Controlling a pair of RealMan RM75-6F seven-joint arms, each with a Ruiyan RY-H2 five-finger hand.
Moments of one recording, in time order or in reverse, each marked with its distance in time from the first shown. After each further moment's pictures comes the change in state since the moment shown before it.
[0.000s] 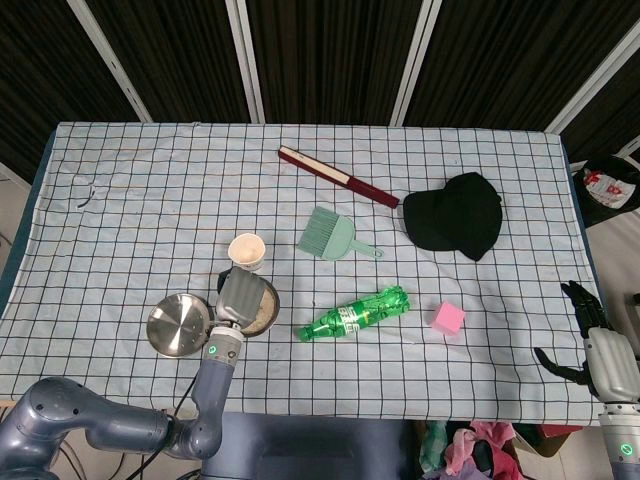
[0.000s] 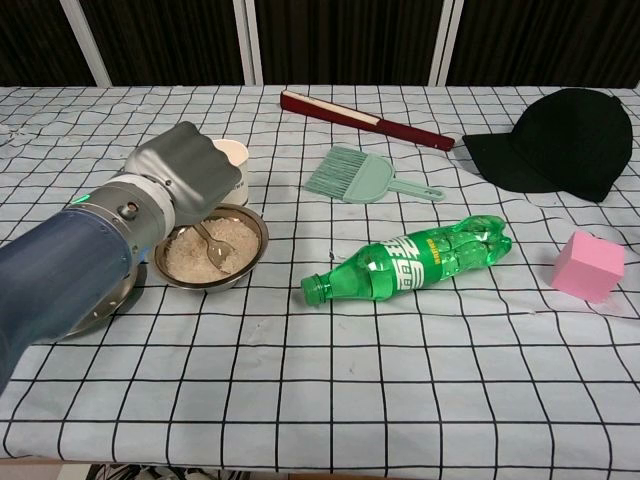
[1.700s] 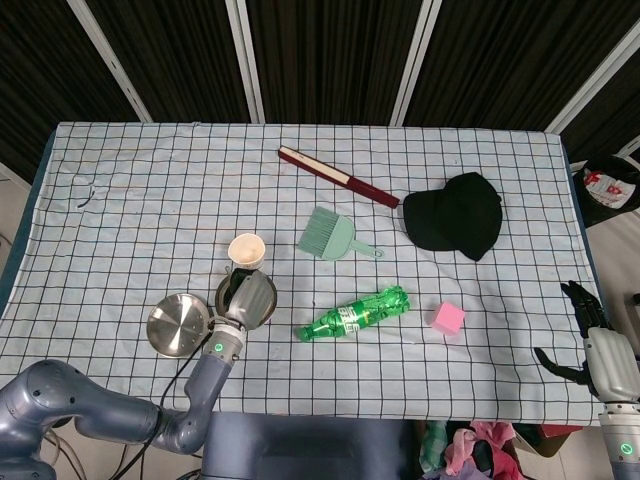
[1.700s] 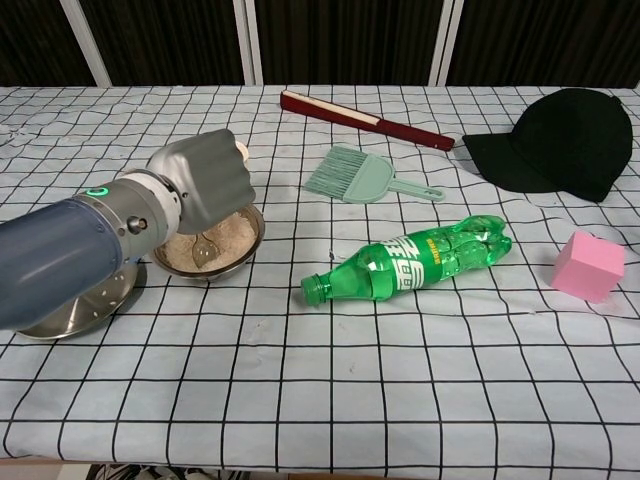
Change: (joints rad) left arm -0.107 0.088 0.126 -0.041 0.000 -0.115 0.270; right arm 0.002 0.001 0.000 0.001 0.002 -0.005 -0.003
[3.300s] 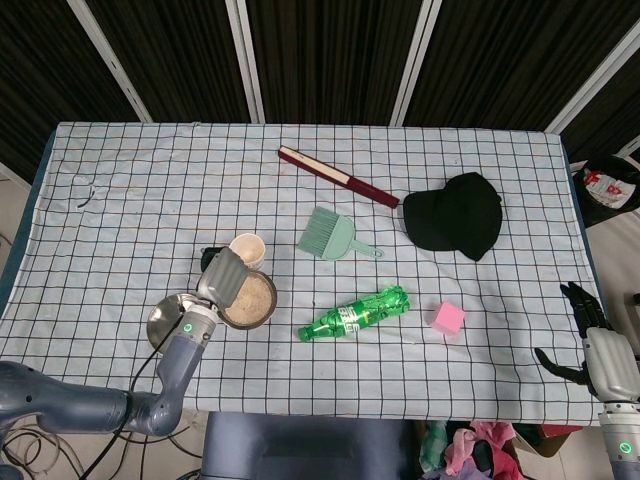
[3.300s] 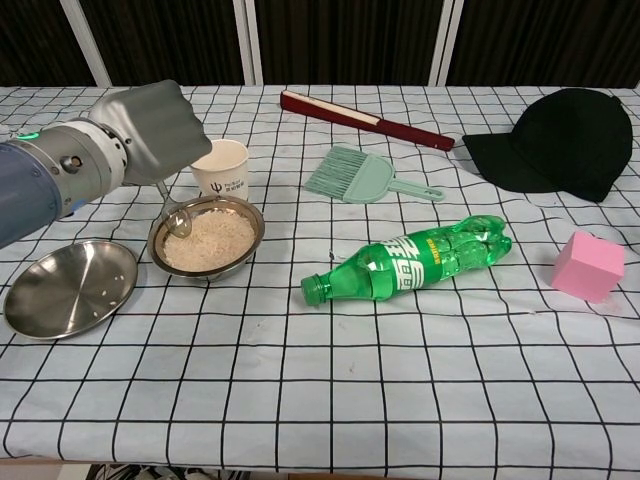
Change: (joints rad) left arm 0.071 0.150 -0.025 -0.010 0.097 -0.049 -0.161; right arm 0.004 0.003 -0.003 -0.001 0.012 -0.015 -0.032
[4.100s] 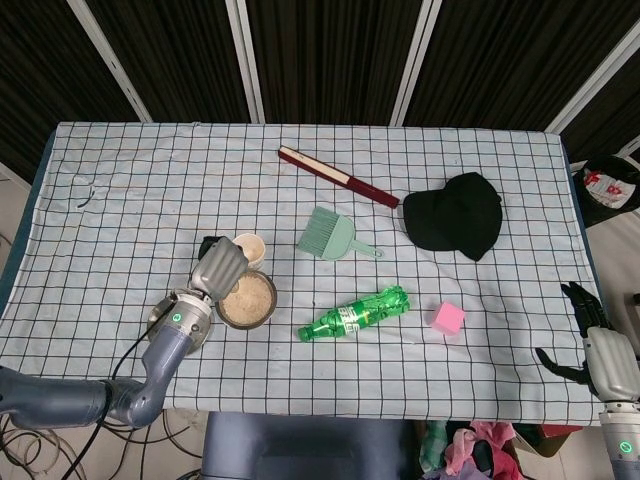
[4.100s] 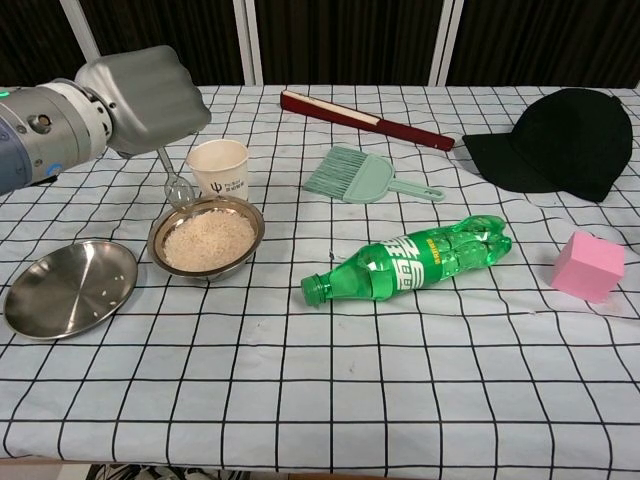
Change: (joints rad) left arm 0.012 0.102 -0.001 -0.011 0.134 -0.088 -0.138; right arm 0.002 0.000 0.001 0.001 0.005 -0.003 -0.003
